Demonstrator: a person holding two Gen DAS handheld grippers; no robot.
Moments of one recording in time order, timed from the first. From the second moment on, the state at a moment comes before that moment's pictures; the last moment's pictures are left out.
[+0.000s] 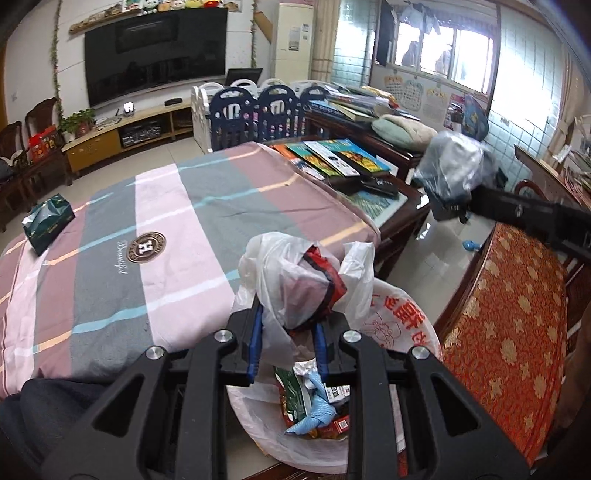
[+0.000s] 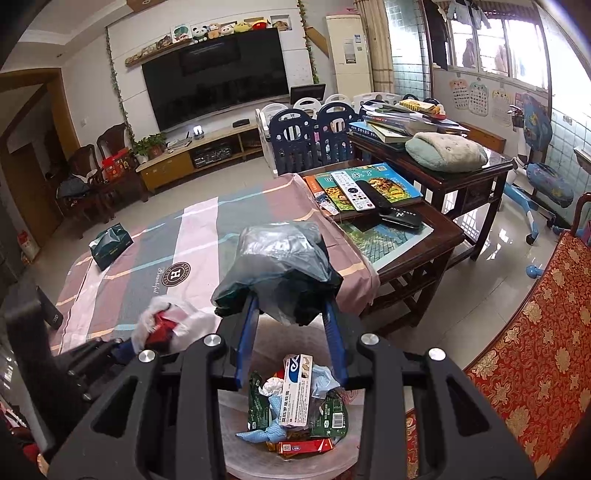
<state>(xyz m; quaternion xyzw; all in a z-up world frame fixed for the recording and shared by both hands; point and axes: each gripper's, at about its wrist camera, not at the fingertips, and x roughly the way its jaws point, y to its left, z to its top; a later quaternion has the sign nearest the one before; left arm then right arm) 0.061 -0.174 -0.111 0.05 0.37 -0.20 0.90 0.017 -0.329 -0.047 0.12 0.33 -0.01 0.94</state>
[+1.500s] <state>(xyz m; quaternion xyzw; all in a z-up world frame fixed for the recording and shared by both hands) 0.075 -0.102 -0.071 0.02 0.31 -0.05 0.95 0.039 -0.293 -0.118 0.08 0.47 0.01 0.88</state>
